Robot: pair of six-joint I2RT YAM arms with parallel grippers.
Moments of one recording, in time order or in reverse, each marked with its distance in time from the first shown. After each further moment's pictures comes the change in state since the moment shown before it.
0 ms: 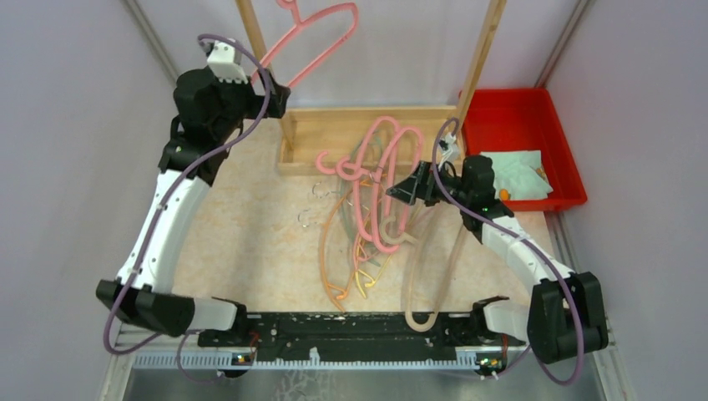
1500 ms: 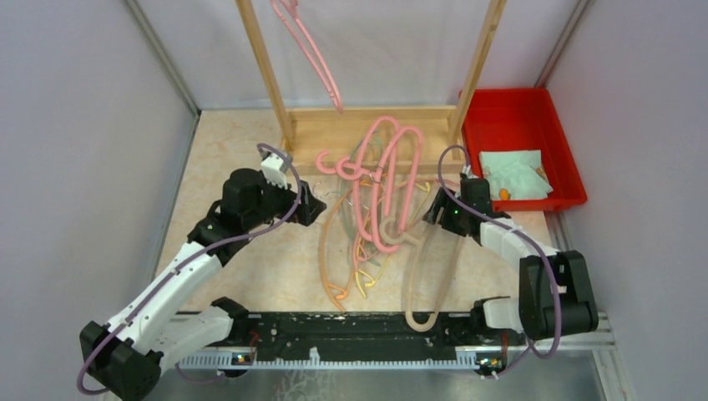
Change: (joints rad) left arm -0.255 -0.452 -0.792 0.043 0.104 -0.134; right arm -0.087 0.088 -0.119 -0.372 0.576 -0.111
